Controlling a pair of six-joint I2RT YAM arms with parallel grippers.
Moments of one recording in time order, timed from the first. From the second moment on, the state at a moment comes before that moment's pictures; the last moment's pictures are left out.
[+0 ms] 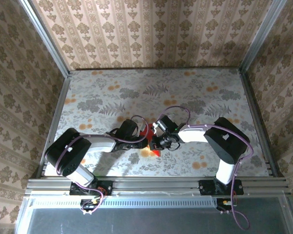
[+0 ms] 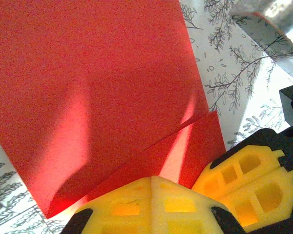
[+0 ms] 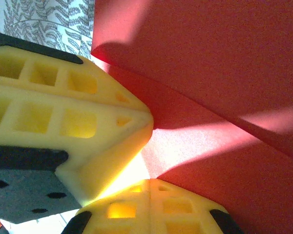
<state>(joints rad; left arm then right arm) -0.76 1.57 0.54 0.15 0.37 -0.57 0.74 1.78 0.84 -0.13 -0.52 0.64</state>
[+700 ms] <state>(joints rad) -0.77 1.56 0.54 0.16 0.38 -0.64 0.65 1.47 0.66 -0.24 -0.53 0.62</state>
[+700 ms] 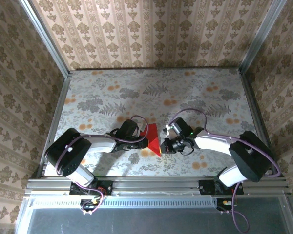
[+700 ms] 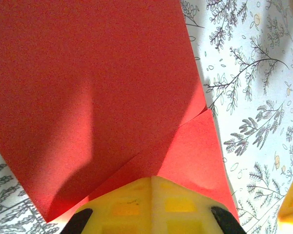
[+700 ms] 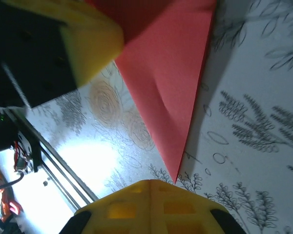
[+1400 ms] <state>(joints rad) -0.66 1.35 0.60 0.03 0.36 -0.63 0.56 1.60 0.70 -0.07 -0.60 0.45</state>
